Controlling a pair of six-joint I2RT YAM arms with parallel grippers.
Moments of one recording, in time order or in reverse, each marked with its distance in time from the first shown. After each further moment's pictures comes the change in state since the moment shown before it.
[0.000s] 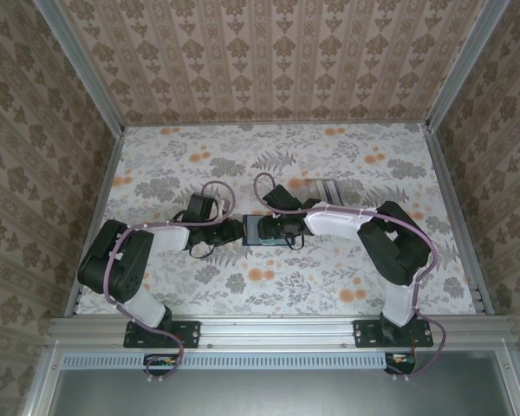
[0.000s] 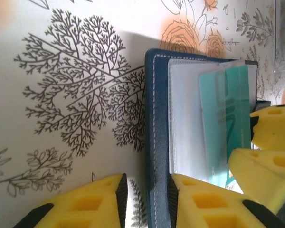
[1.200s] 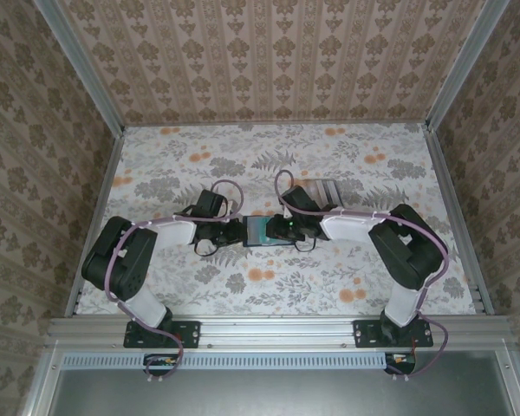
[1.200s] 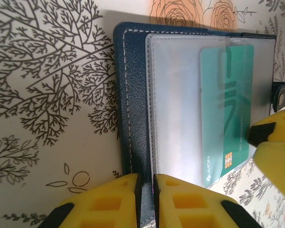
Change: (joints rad) left arm -0.066 0.014 0.093 -0.180 -0.051 0.021; right arm -0.077 -0.081 -0.179 0.204 -0.222 0.146
